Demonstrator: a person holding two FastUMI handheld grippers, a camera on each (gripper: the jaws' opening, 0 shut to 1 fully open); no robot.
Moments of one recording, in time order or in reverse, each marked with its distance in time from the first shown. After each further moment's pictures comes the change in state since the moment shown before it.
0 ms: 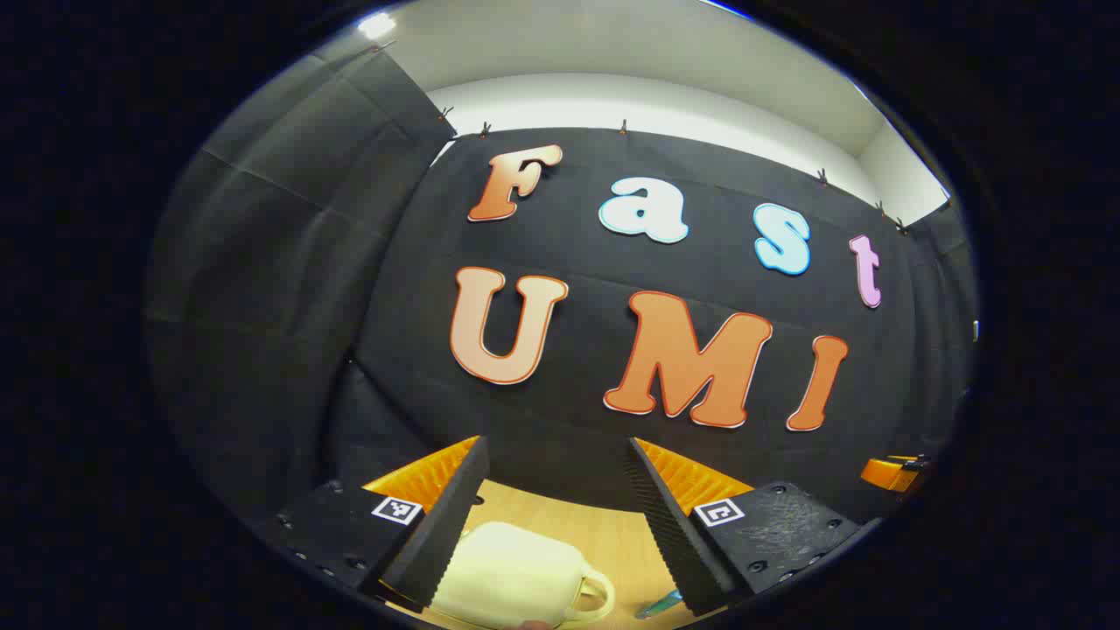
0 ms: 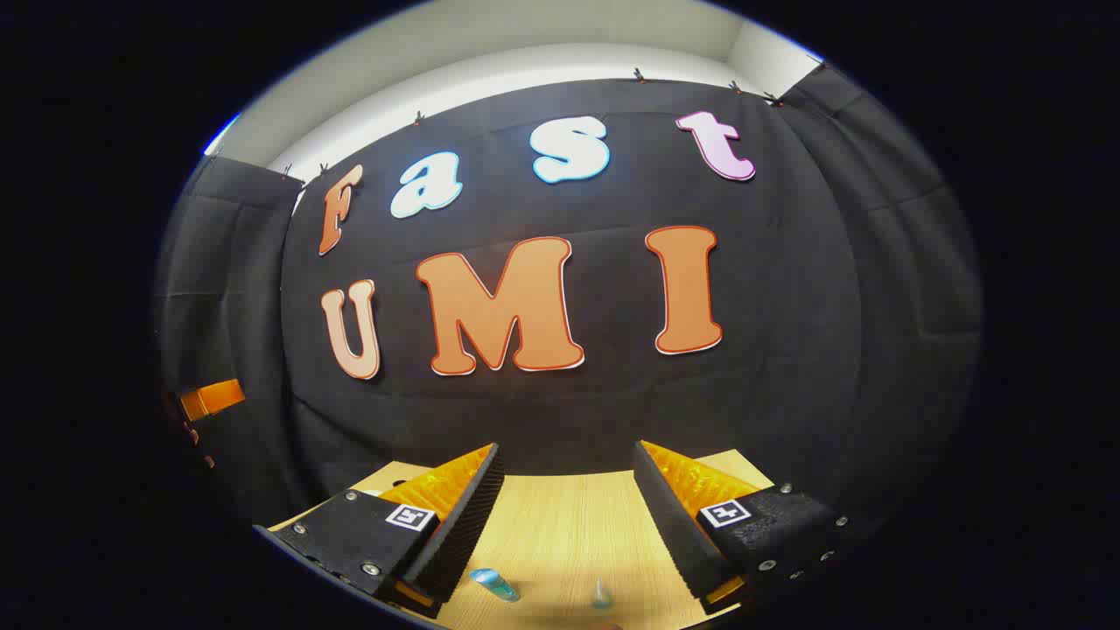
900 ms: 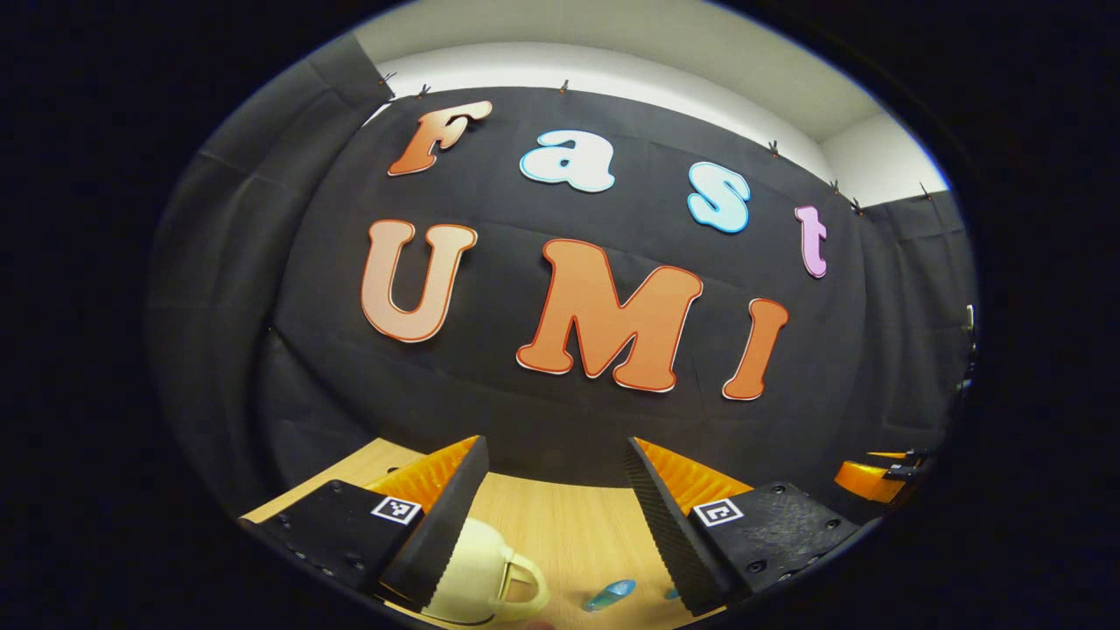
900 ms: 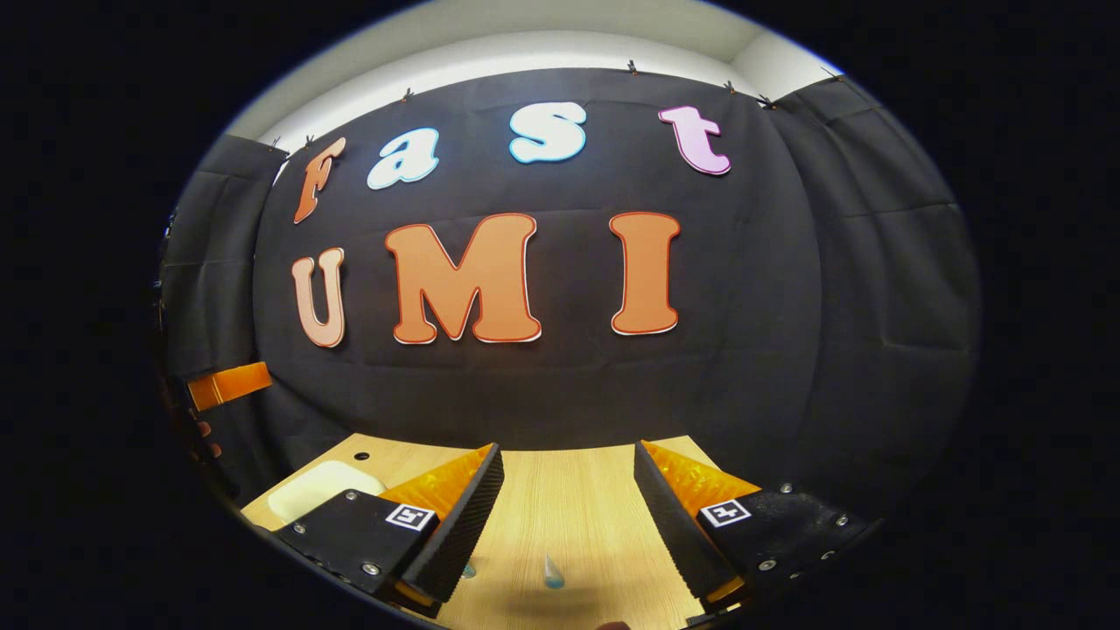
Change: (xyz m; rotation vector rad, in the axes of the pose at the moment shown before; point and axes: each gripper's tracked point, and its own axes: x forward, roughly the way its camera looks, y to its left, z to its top) left arm 0.034 -0.098 -0.052 0.020 0.134 -0.212; right arm -0.008 -0.034 -0.013 -0.064 0.072 -0.115
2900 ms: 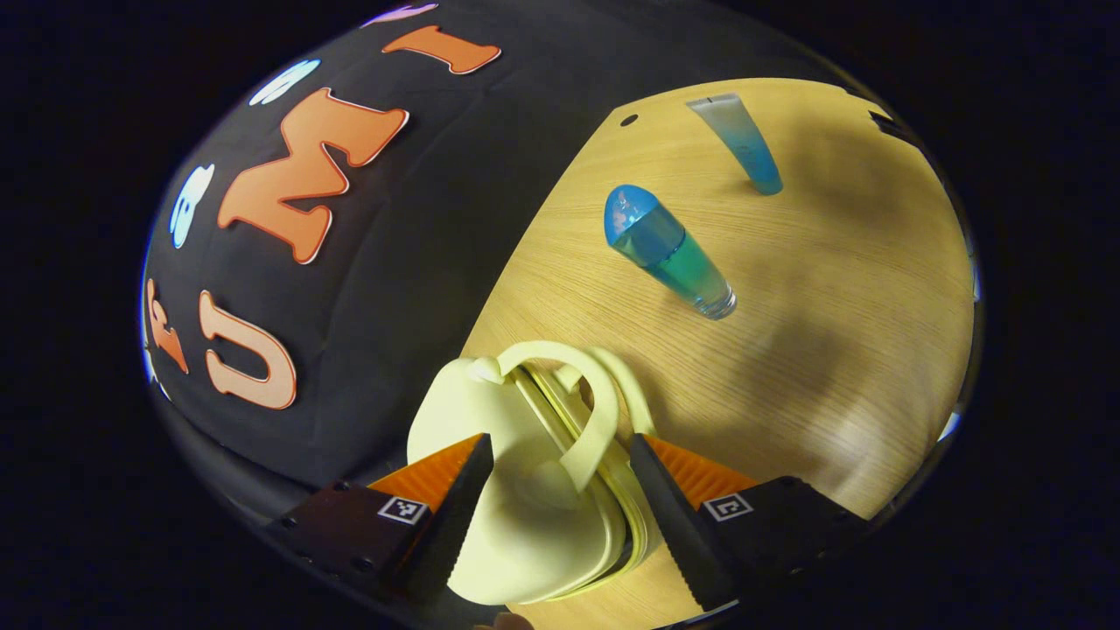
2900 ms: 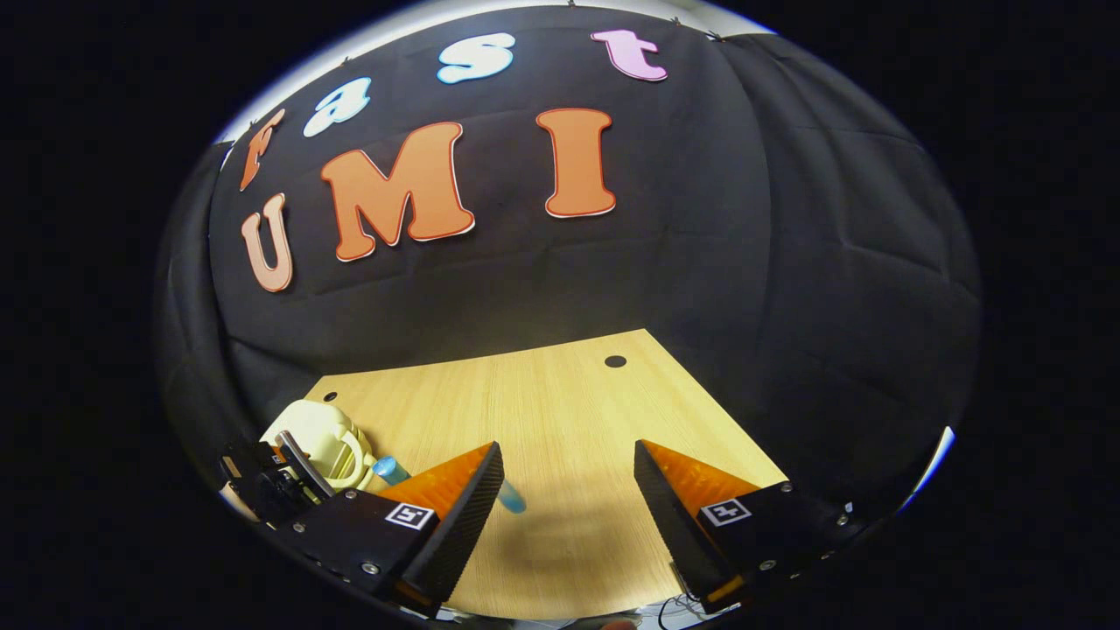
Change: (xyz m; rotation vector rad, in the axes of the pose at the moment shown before) left arm -0.017 0.045 -0.330 1.251 0.692 -0.171; right arm -0.039 -0.072 -0.111 0.081 0.329 -0.129
